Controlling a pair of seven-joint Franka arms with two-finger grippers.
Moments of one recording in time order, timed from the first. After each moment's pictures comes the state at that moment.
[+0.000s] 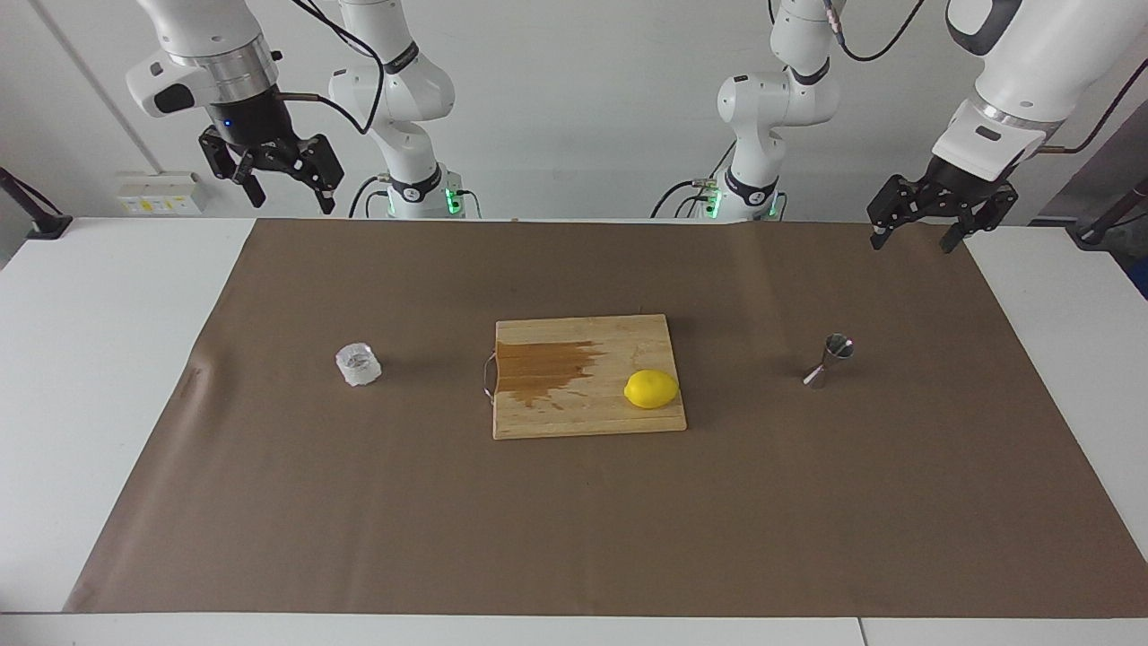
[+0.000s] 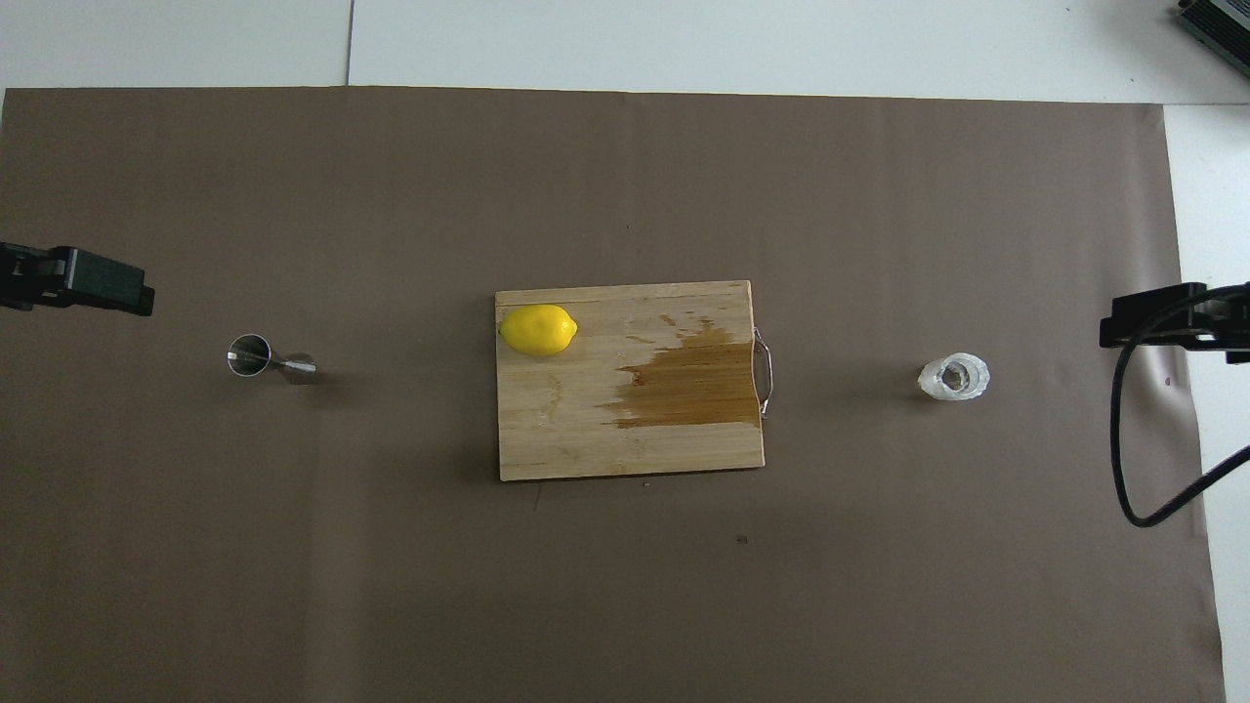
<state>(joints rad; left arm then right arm) -0.03 0.01 -0.03 -1.50 -0.02 1.53 0.05 0.02 -0.10 0.00 -1.57 -0.01 1.51 0.17</state>
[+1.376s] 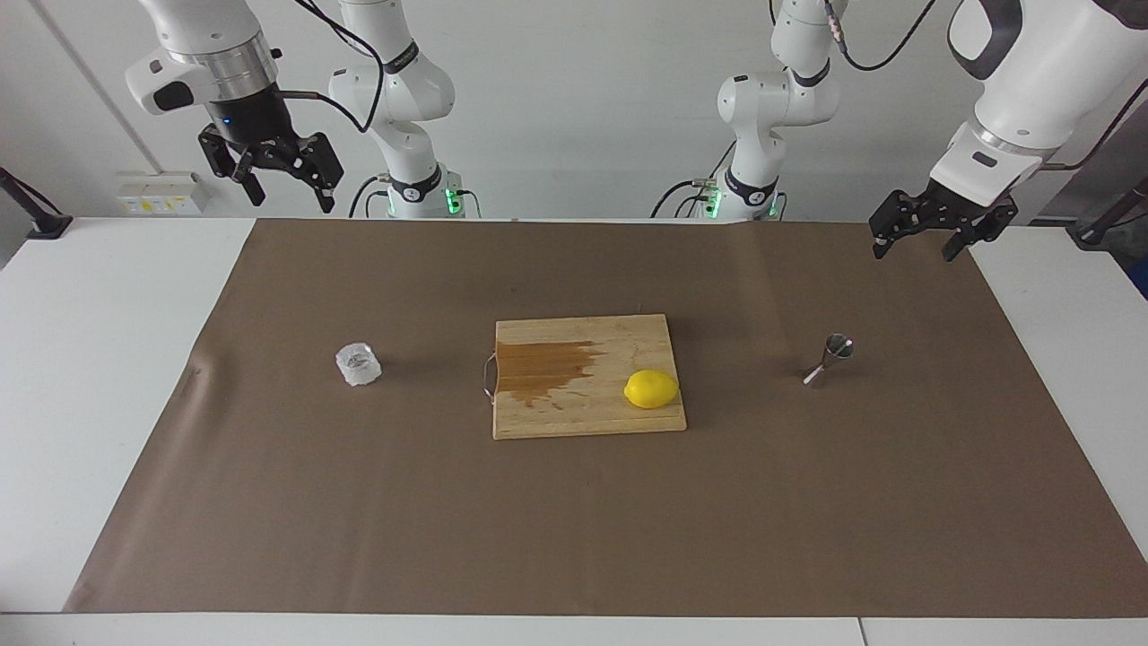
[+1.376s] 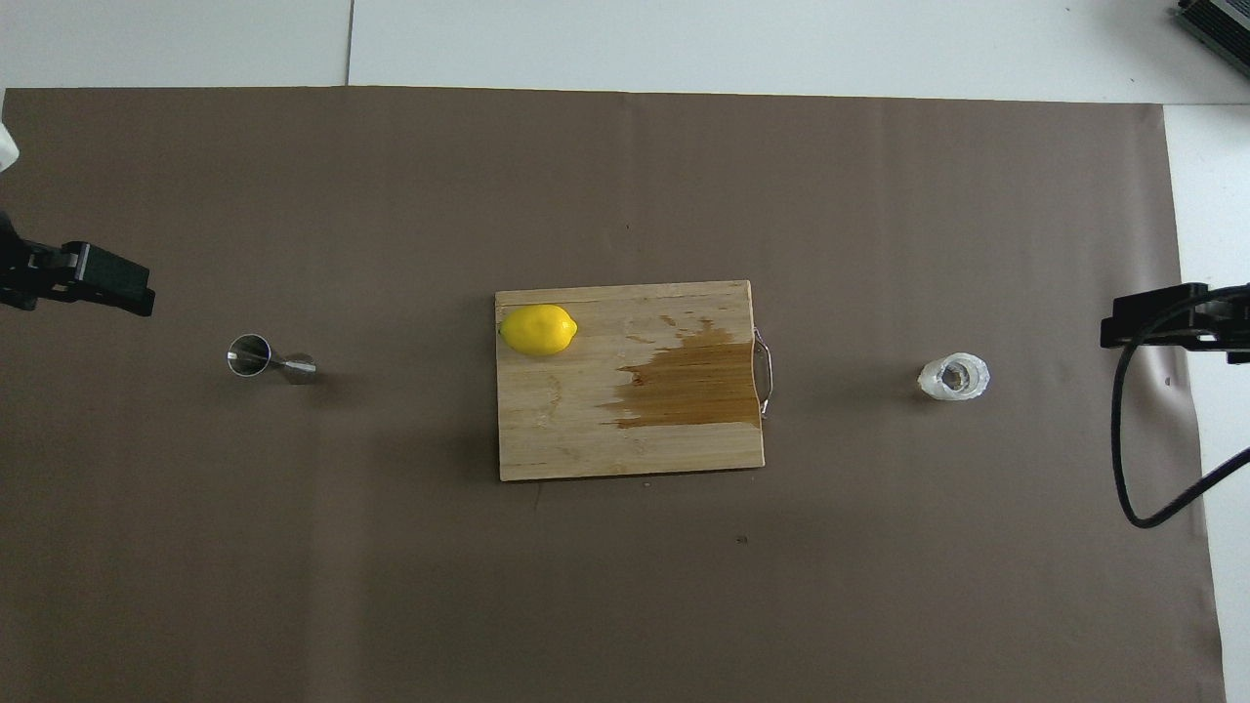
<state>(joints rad) -0.03 0.11 -0.01 -1.43 0.01 1.48 0.06 0.02 -0.10 0.00 -1.57 -0.01 1.51 0.17</state>
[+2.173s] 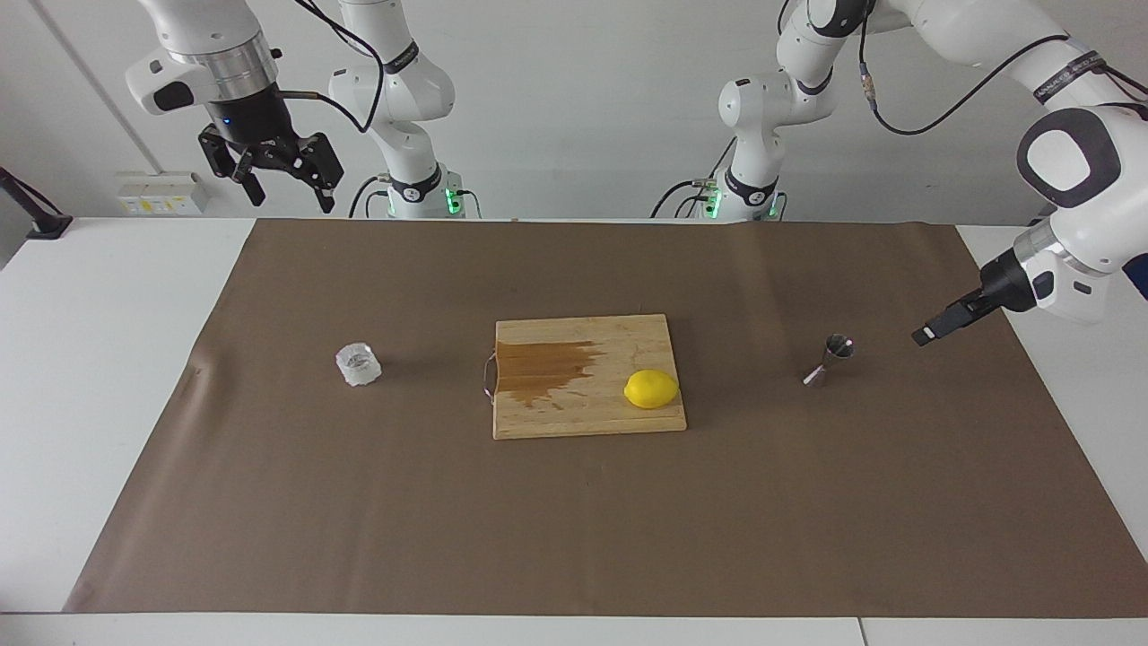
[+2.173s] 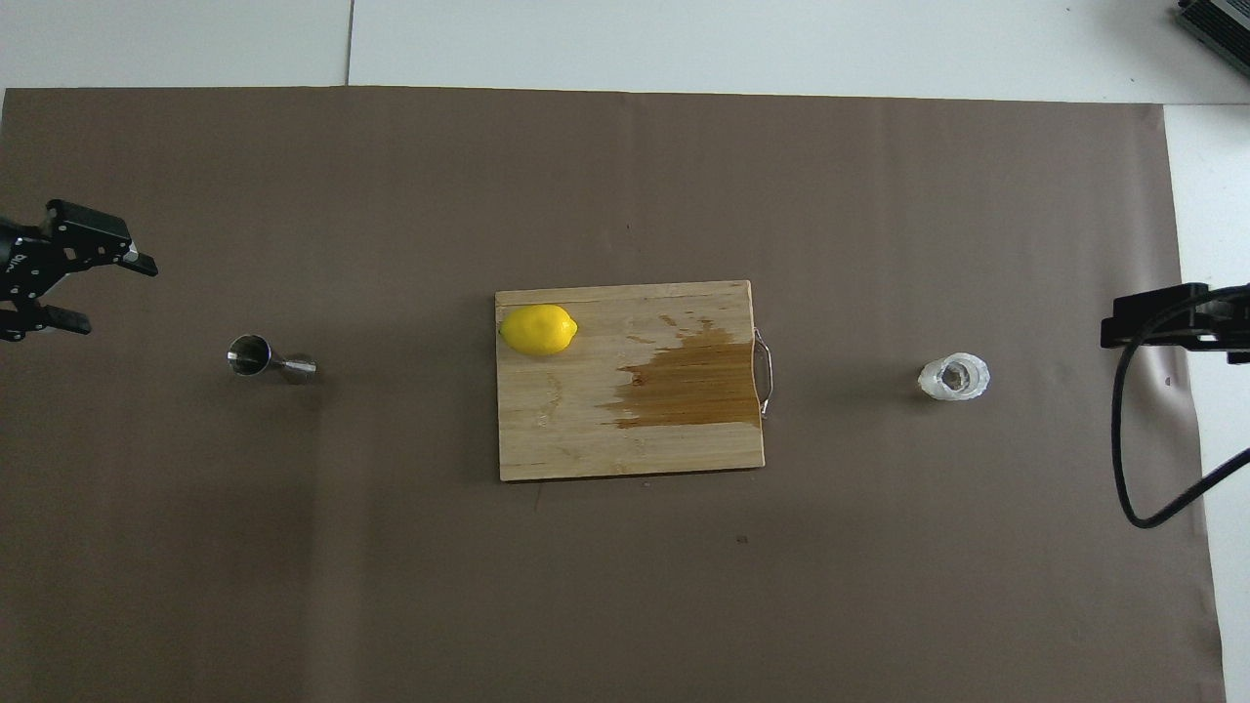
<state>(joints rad) 0.13 0.21 0.07 -1.64 -0.36 1.70 -0.34 0.02 -0.10 0.00 -1.57 -0.01 1.51 0.17</state>
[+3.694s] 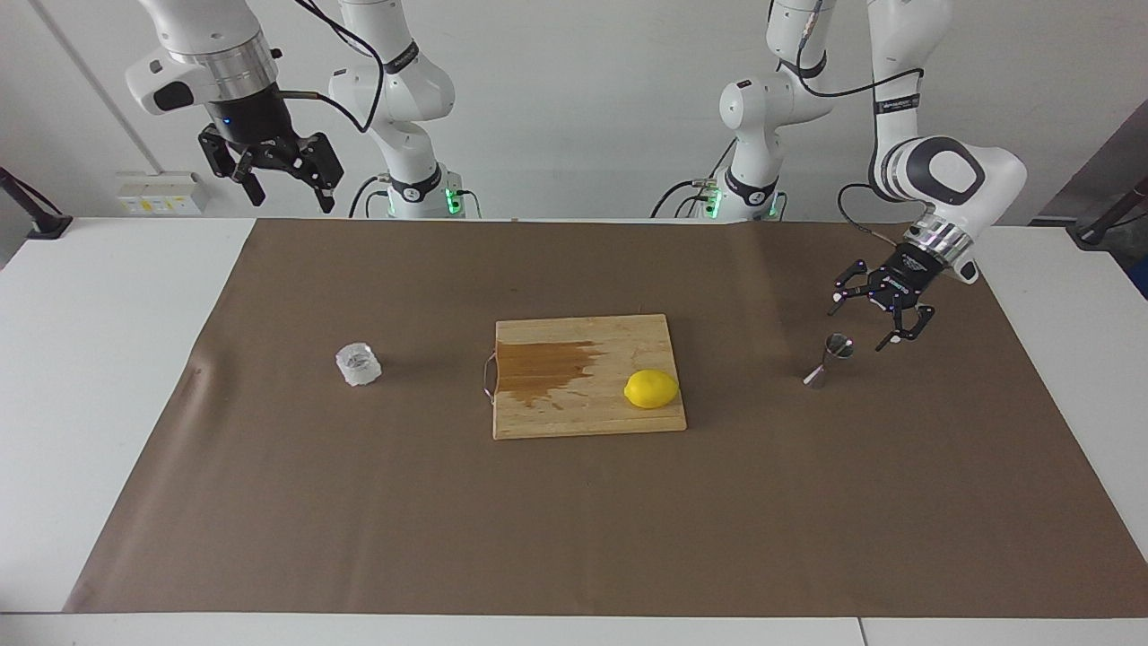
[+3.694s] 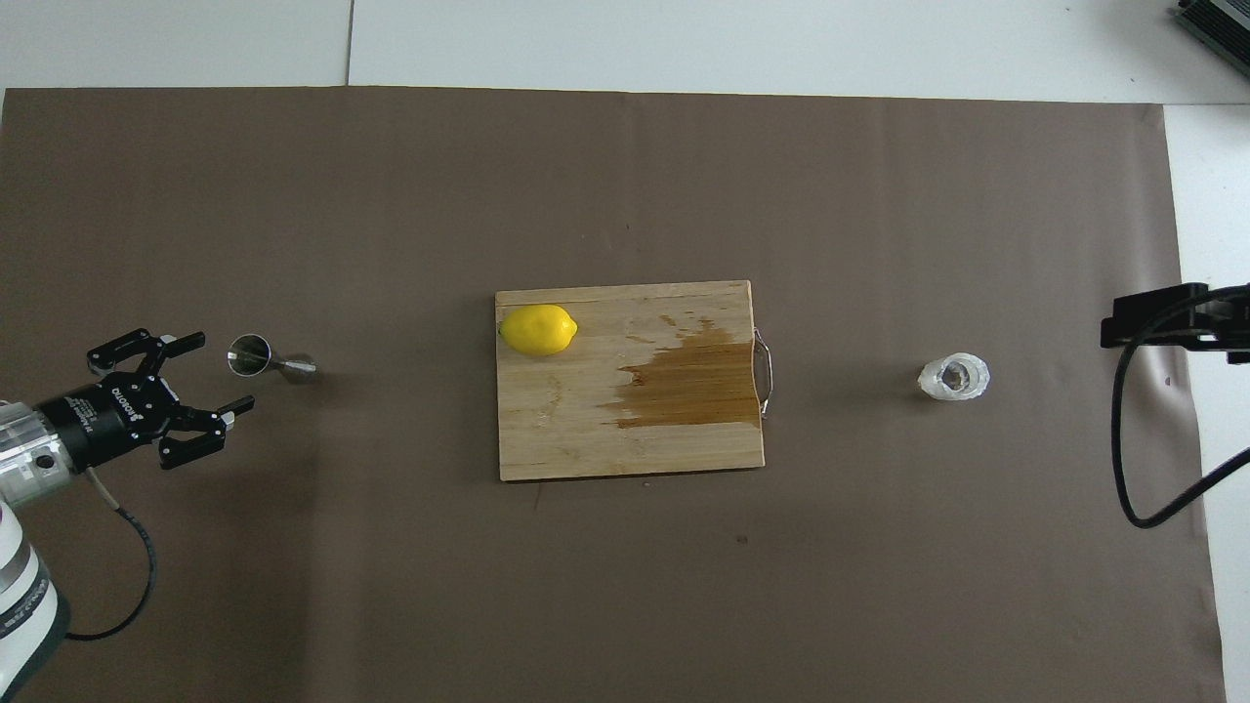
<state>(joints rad) 0.16 -0.11 0.05 -2.45 -1.26 2.30 -1.11 0.02 -0.10 0.00 -1.57 -0.01 1.51 0.17</state>
